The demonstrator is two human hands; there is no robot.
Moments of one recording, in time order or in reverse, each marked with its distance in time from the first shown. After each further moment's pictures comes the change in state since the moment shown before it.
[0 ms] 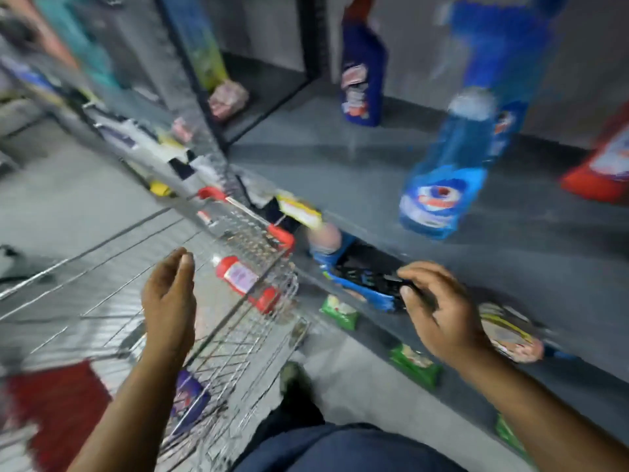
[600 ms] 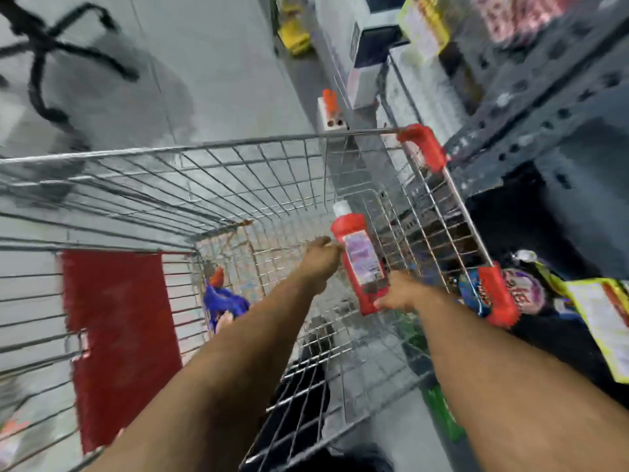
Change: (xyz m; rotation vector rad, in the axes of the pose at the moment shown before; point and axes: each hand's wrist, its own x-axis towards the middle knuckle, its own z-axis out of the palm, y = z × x) left_hand 0.204 -0.211 -0.030 -0.123 -0.054 -0.813; right_hand 0.131 0.030 0.430 -0.680 -1.554 0.378
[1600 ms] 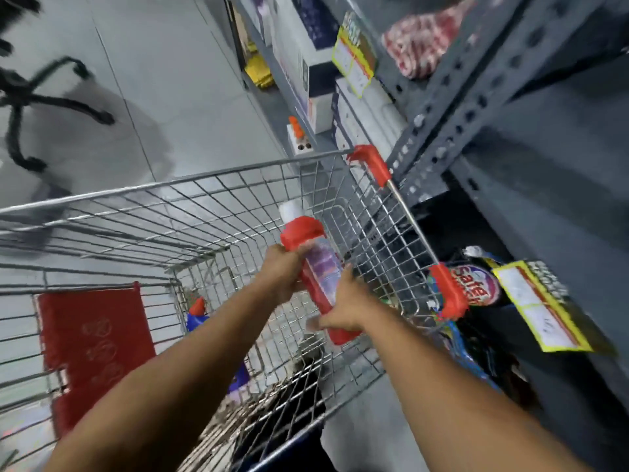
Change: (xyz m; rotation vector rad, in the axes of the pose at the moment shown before) left_hand -0.036 0.037 -0.002 -0.069 -0.018 0.046; right_hand -0.047 -0.035 0.011 0.359 0.152 -0.026
